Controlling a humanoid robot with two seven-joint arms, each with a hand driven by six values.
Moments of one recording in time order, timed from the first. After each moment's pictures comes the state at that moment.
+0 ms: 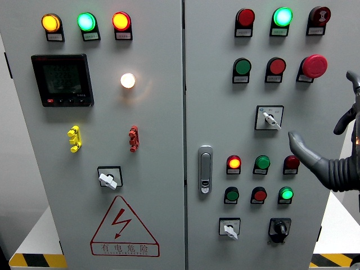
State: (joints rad) left arm -0.03 -0.10 0.10 -0.13 0.04 -0.07 -0.07; right arm 0.59 0.14 1.51 1.89 -2.84 -0.04 -0.32
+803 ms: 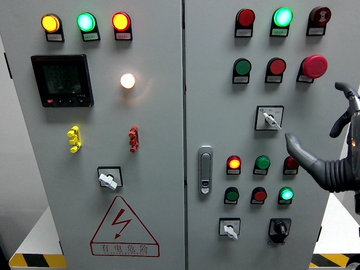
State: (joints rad) left arm -0.03 -0.10 0.10 -0.13 0.04 -0.07 -0.07; right arm 0.60 0.14 1.50 1.87 -2.82 -0.04 -0.34
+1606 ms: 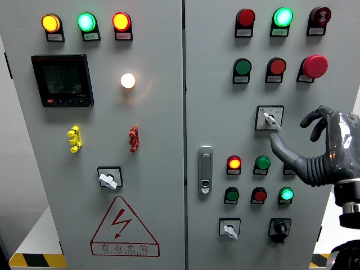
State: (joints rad) left arm -0.03 -0.10 0.10 -0.13 0.04 -0.07 -0.07; right arm 0.68 0.15 1.49 1.74 -2.75 0.01 -0.37
